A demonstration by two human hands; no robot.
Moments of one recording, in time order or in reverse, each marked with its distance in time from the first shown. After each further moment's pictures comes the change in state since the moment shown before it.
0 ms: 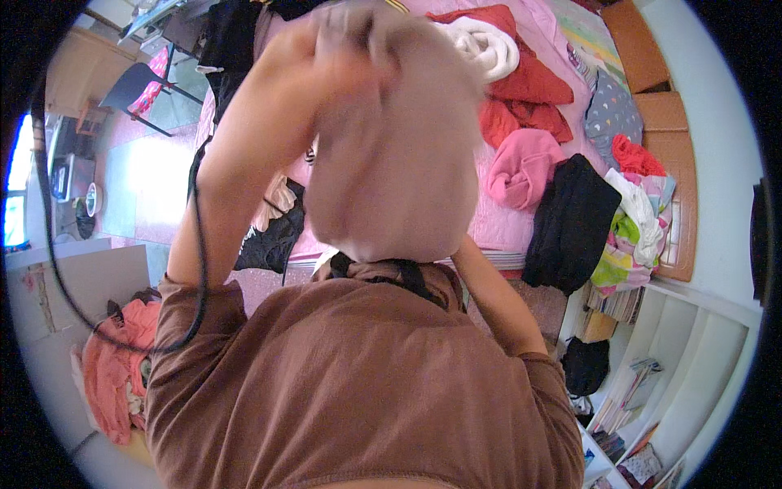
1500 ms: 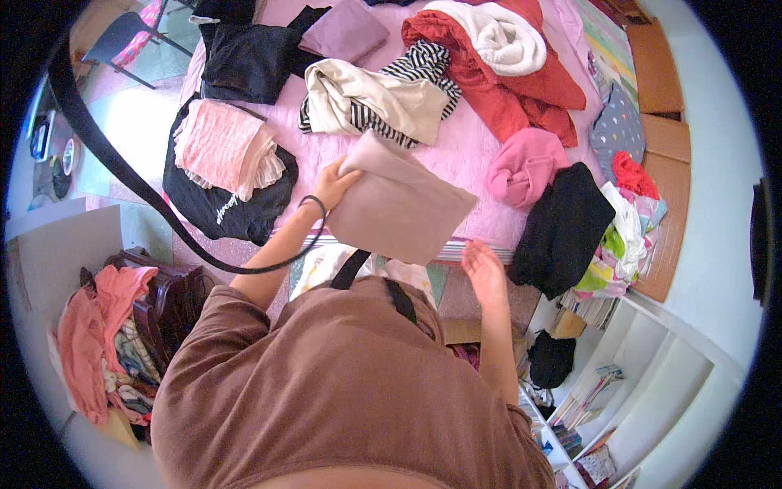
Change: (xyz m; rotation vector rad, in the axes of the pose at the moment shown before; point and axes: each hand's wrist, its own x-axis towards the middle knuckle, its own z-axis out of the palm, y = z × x) left_hand -0.051 -0.341 -0.014 -0.001 0.413 -0.287; right_hand -0.141 0.110 0.025 1.163 0.929 0.294
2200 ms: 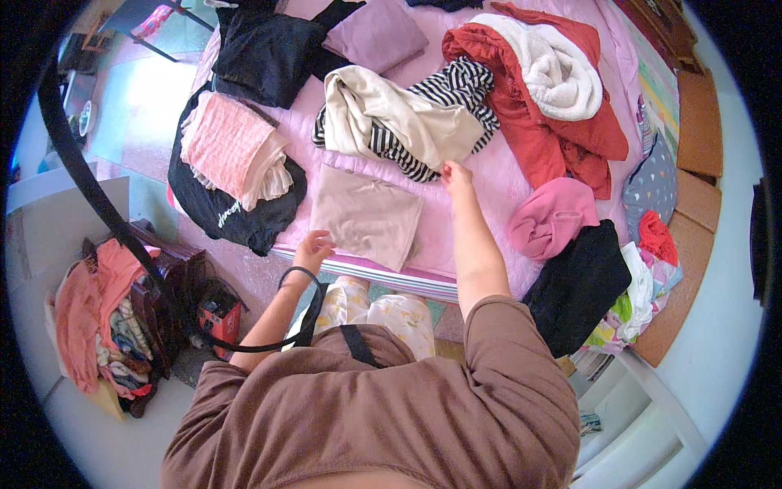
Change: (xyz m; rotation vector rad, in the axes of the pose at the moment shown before) left_hand -0.050 -0.102 -0.039 -0.064 0.267 -0.301; right_hand 0.424 0.057 0.073 -0.282 0.369 0.073
